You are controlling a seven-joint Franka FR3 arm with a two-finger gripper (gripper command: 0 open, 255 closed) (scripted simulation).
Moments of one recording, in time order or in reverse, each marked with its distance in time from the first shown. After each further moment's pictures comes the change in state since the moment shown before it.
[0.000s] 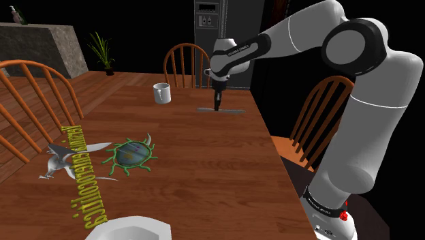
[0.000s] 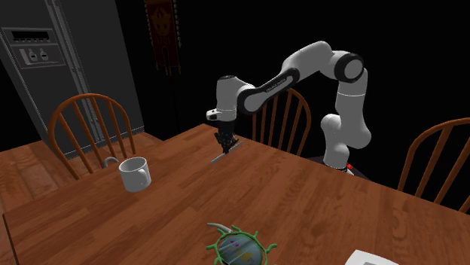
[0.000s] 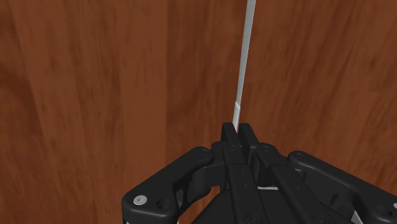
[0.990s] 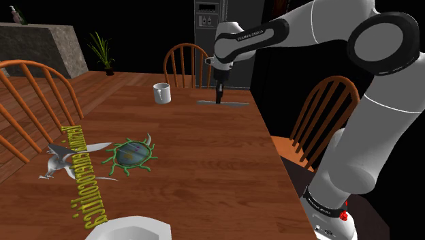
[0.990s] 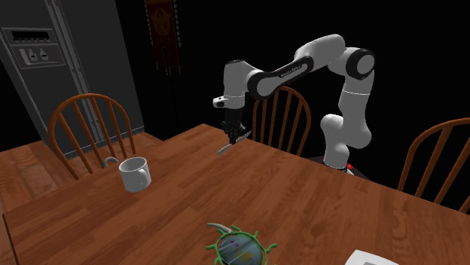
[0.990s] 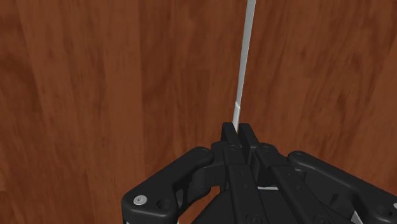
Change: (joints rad) arm 0.026 -0.141 0.022 -0.007 -0.038 -0.129 0.069
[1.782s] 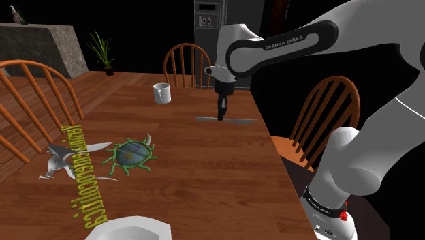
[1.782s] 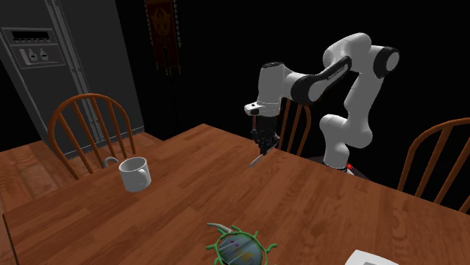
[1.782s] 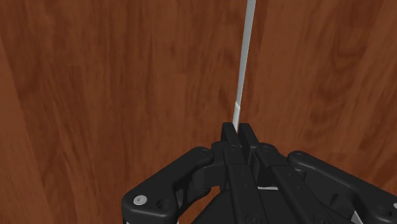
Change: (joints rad) arm 0.094 -0.309 0.151 -0.322 -0.018 0.021 0.254
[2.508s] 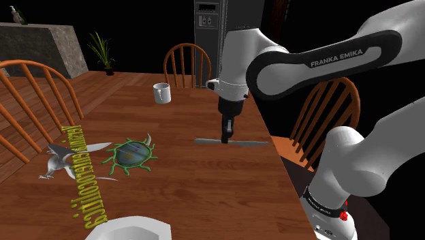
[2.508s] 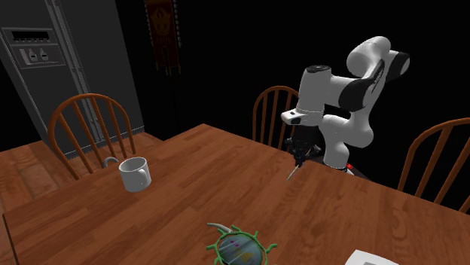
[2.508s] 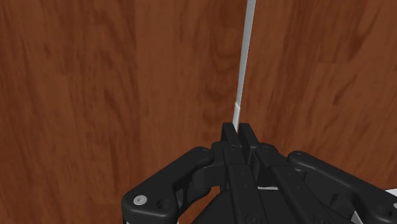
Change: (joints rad) arm 0.112 -0.212 0.185 -0.175 0.083 -0.030 0.244
